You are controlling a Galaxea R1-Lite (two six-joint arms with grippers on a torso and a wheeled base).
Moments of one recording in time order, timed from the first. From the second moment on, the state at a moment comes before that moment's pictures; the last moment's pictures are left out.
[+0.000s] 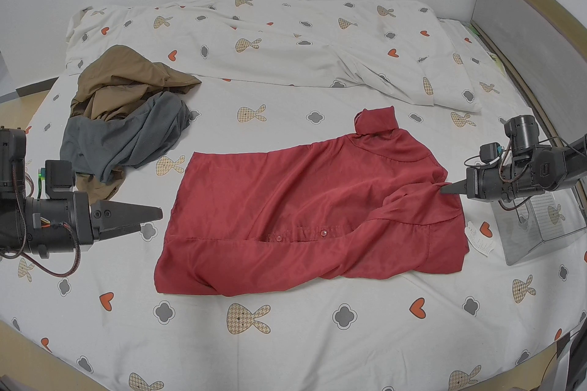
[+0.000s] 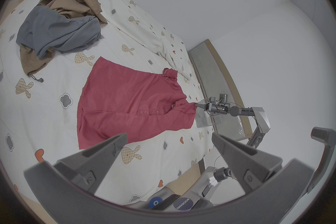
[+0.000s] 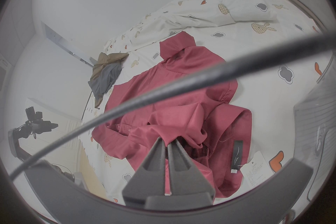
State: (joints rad) left arm -0.05 1.35 -0.73 -0.07 -0.77 -0.35; right arm -0.02 1.97 -1.17 -0.05 0.60 0.07
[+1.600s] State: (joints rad) left arm -0.05 1.35 -0.72 -0.07 -0.77 -0.35; right arm -0.09 1.96 -0.86 -0.07 0.60 -0.04
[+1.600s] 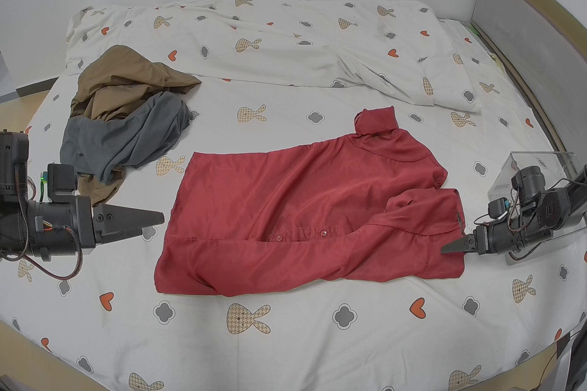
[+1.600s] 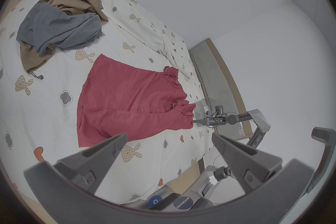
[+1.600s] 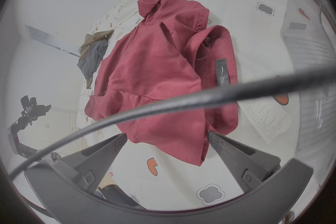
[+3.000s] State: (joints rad) left arm -0.03 1.51 -0.72 -0.14 -0.76 -0.33; right arm -0.11 1.85 -0.87 -0.07 0.61 -0.02
